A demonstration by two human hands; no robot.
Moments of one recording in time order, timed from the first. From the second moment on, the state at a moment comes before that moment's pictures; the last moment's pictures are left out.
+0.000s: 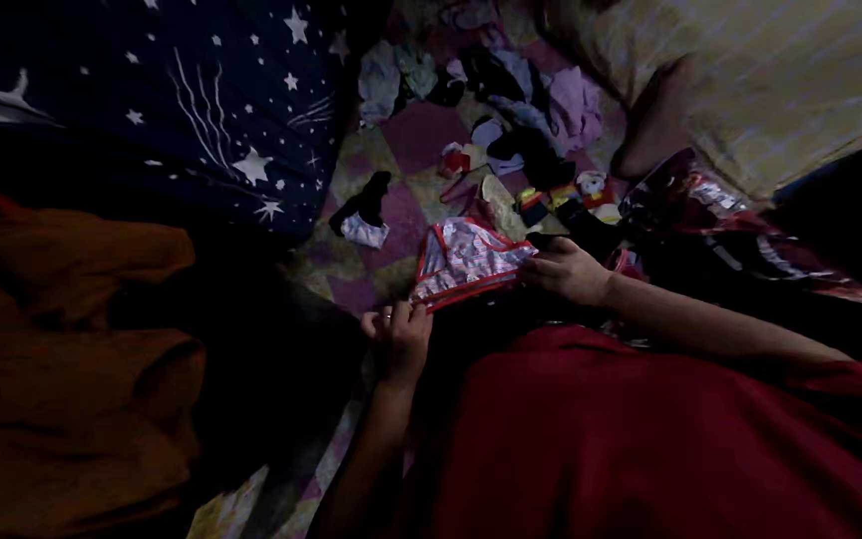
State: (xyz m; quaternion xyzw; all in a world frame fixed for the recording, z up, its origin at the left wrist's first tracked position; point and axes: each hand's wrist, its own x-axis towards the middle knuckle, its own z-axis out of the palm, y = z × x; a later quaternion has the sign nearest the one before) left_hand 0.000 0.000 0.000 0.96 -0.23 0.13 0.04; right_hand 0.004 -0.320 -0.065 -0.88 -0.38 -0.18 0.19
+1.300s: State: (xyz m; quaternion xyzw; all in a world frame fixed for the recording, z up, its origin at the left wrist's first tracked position) left_hand 0.073 -0.048 -0.032 0.95 -0.18 -0.04 0.26; right_hand 0.056 -0.272 -0.087 -0.90 -0.14 -0.02 0.42
